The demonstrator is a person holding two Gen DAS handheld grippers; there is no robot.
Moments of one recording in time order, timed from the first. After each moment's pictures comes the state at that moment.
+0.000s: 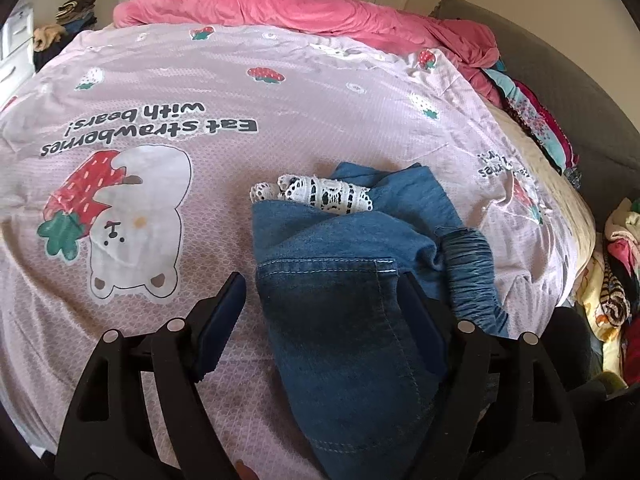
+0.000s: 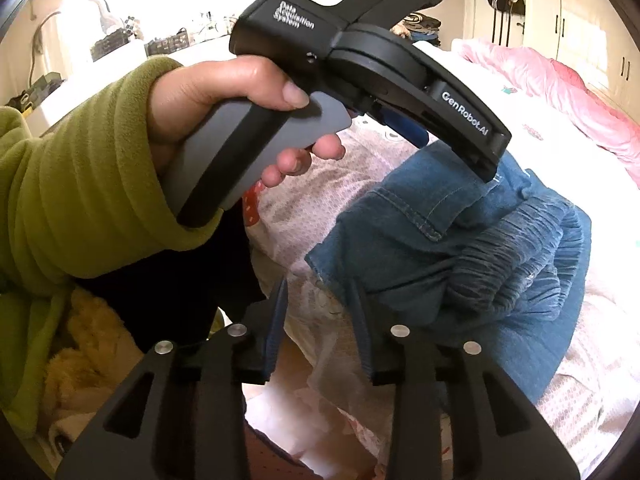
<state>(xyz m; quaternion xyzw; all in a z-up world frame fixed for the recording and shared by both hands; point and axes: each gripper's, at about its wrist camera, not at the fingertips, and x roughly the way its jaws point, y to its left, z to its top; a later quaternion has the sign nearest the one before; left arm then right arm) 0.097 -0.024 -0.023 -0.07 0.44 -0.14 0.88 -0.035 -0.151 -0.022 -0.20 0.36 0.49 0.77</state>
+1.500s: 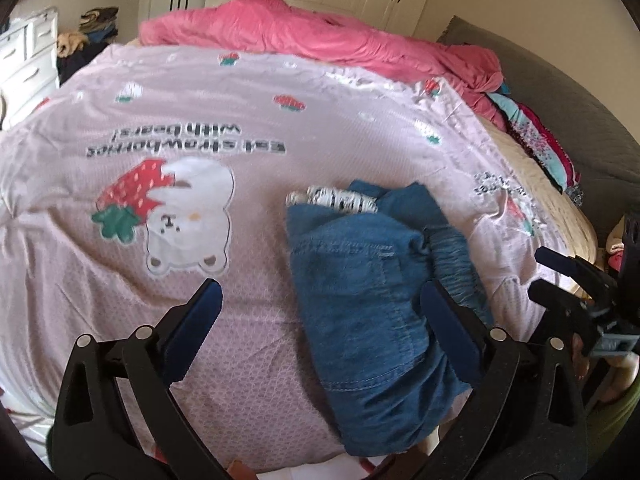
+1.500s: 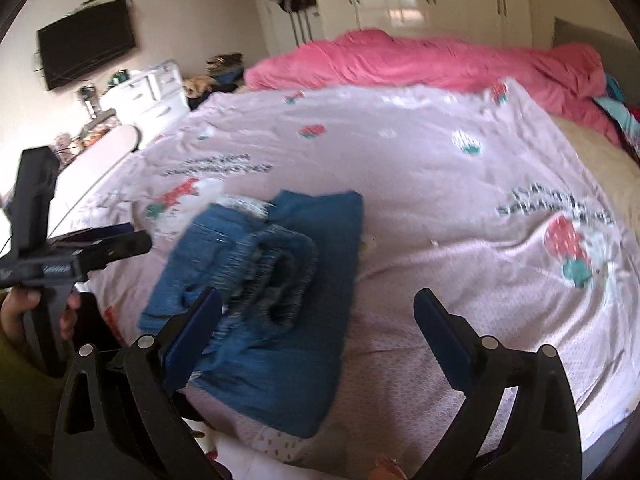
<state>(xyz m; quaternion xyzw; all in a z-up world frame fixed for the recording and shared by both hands) 0.055 -0.006 -0.001 -0.08 0.41 -0.11 0.90 0.047 -0.261 0.016 -0.01 0.38 0.22 0.90</state>
